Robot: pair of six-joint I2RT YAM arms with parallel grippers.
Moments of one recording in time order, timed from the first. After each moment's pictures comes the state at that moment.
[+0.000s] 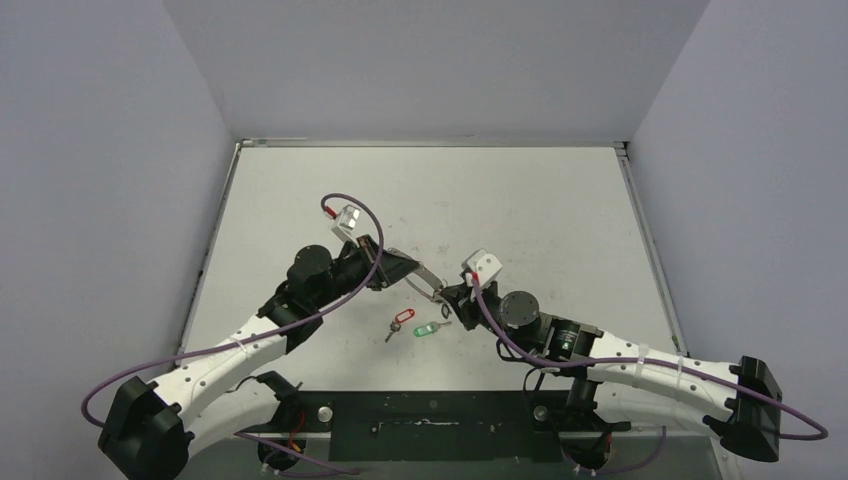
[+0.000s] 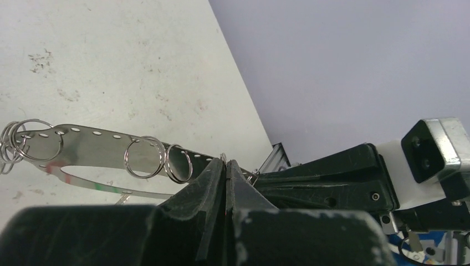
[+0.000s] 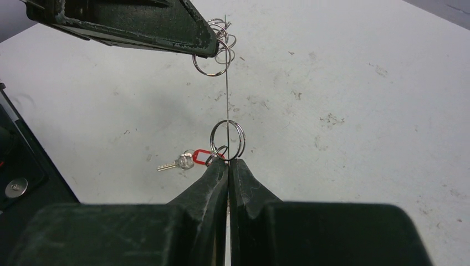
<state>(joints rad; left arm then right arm) -0.65 0.97 0.51 0.40 0.27 -1.00 1.12 0.89 0.55 0.10 0.32 0.13</state>
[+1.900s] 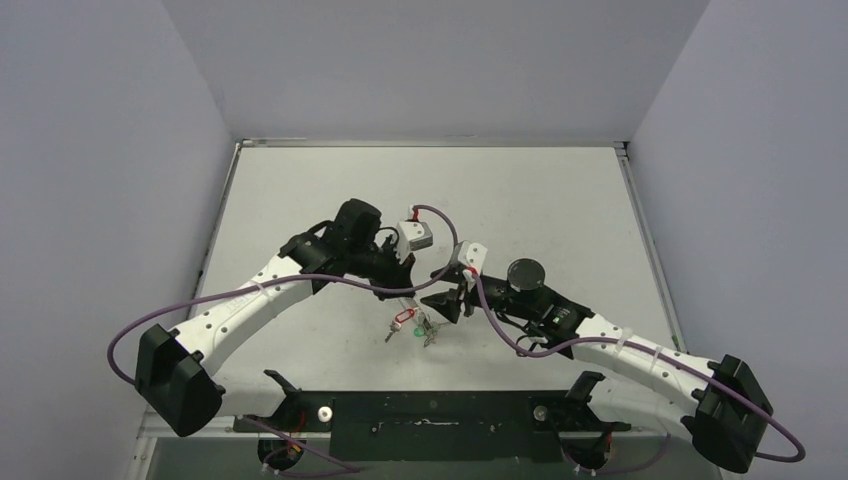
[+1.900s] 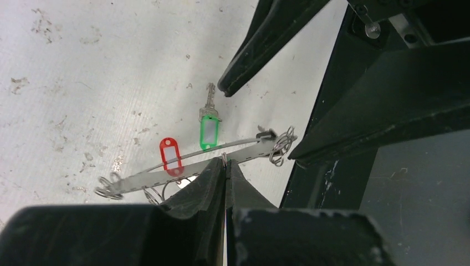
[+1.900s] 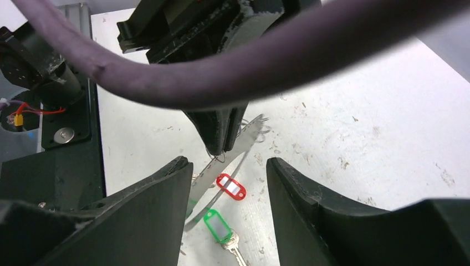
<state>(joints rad) -0.69 1.31 1.12 -0.66 0.56 0.16 0.86 1.02 0.57 0.29 -0.35 -0.08</state>
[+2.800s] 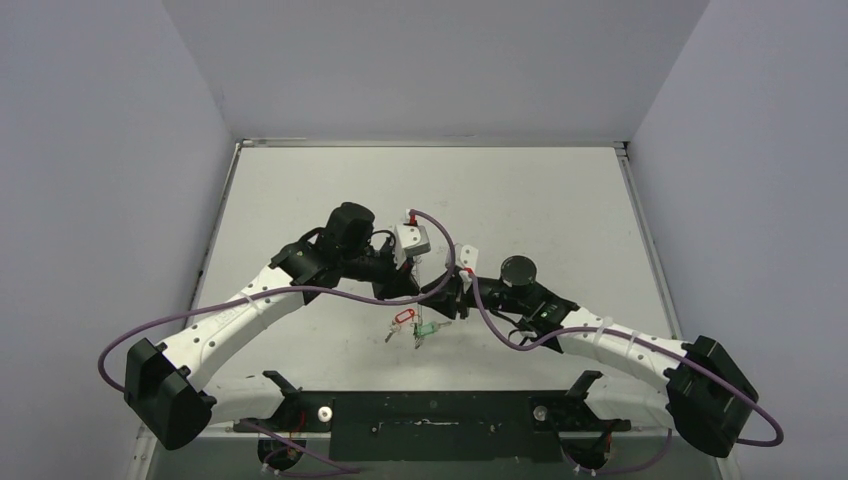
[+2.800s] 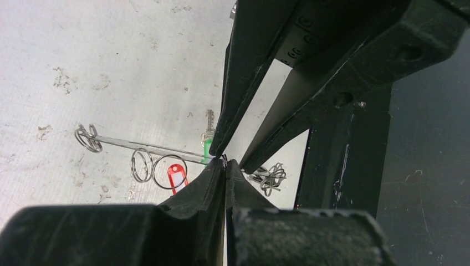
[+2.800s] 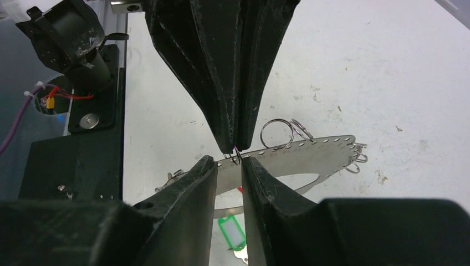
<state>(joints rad) -0.70 1.22 1.05 -0.54 0.61 0.22 0.81 1.13 0.52 0.46 -0.56 -0.07</state>
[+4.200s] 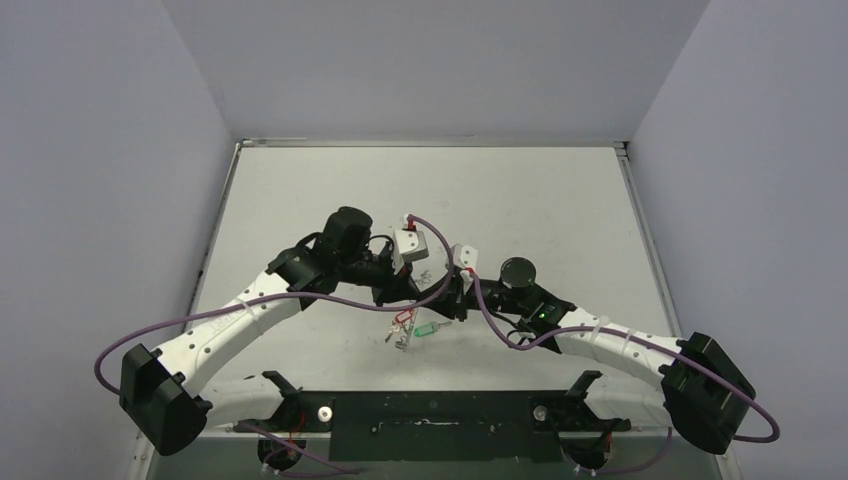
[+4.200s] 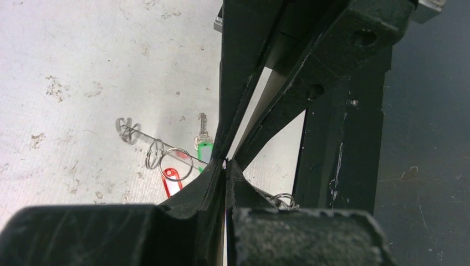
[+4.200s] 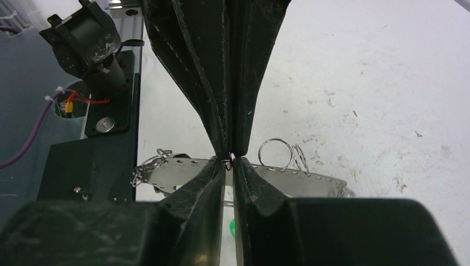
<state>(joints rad) -0.71 1.19 1.02 -0.52 0.64 0.22 0.81 1.16 0.51 0.52 -0.59 -0.02</state>
